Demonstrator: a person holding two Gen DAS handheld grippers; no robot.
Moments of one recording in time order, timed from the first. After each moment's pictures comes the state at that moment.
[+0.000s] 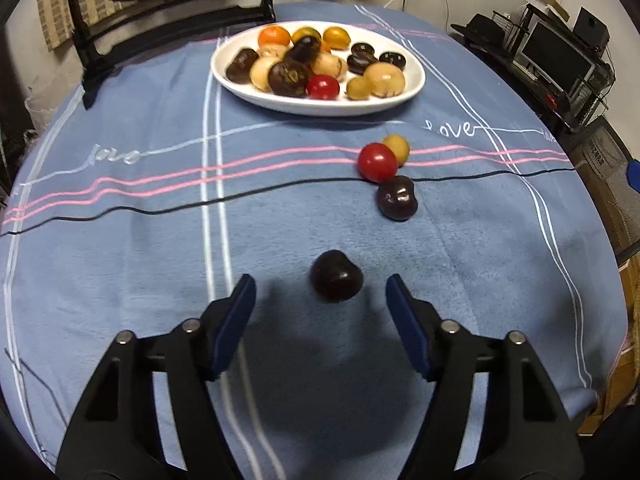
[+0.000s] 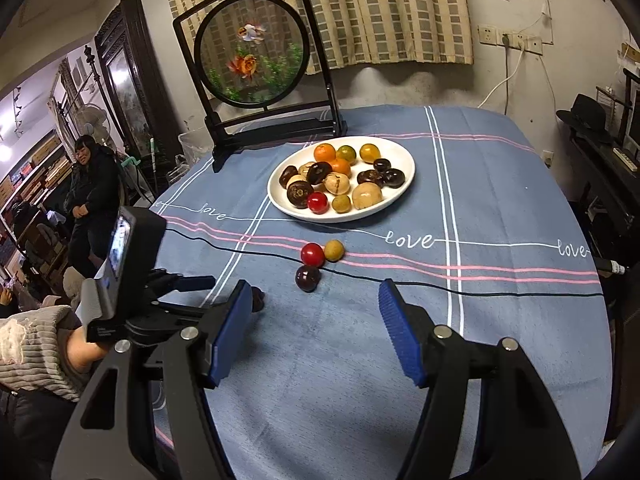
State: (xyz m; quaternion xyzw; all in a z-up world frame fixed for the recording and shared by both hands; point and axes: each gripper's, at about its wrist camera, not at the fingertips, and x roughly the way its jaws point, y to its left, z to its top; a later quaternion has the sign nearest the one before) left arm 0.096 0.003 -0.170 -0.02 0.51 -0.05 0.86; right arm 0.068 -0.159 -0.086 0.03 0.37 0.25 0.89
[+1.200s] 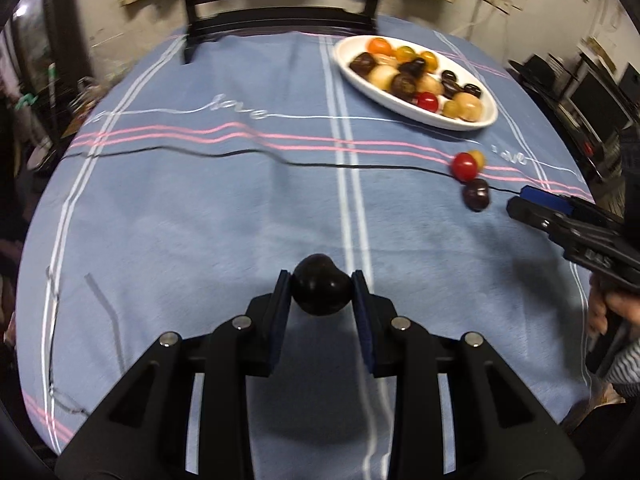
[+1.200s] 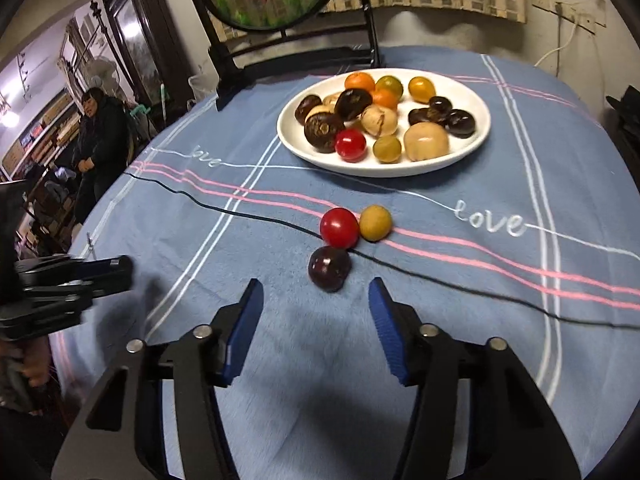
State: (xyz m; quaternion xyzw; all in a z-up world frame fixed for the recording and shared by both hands) left arm 0.031 0.088 -0.142 -0.08 0.50 0.05 0.86; right arm 0.146 -0.080 -0.172 -0.02 0.45 0.30 0.84
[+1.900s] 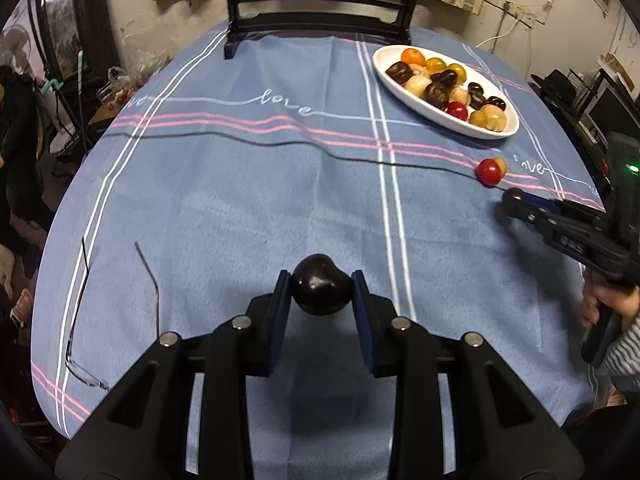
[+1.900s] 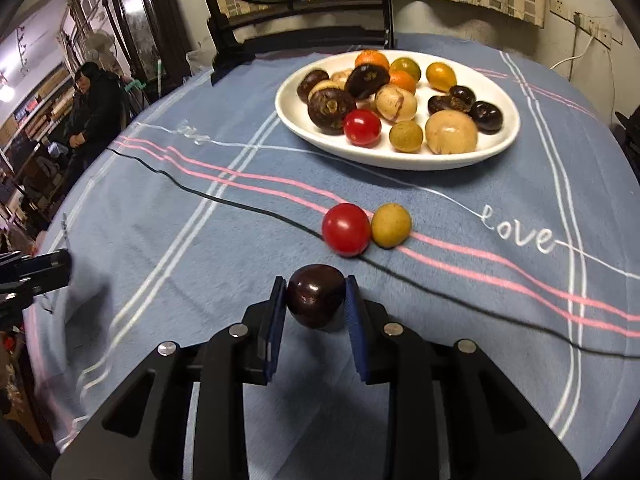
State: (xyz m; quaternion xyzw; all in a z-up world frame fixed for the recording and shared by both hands) left arm 0.008 0.102 -0.135 -0.08 0.49 0.09 0.86; right arm 0.146 -0.068 -0.178 -0.04 0.45 0.30 0.84
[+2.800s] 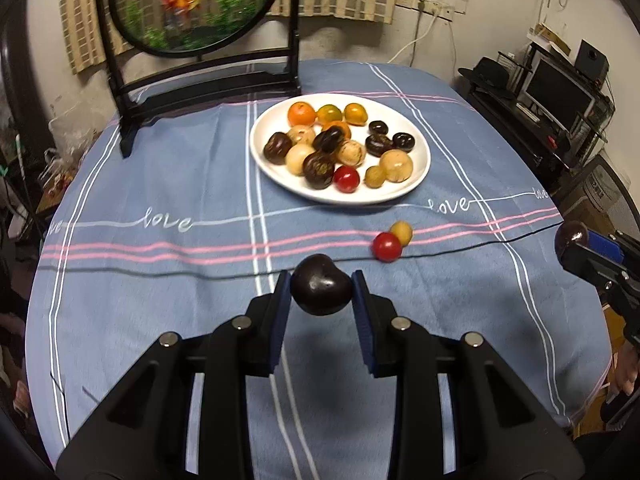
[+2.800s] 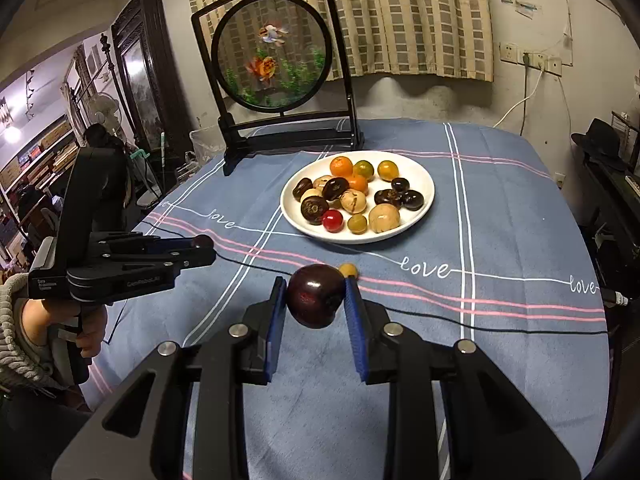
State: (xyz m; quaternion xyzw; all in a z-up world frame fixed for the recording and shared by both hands) left arm 0.099 0.026 -0.089 -0.02 0.45 -0.03 0.89; right arm 0.092 -0.134 -0.079 0.00 0.36 0.27 0.89
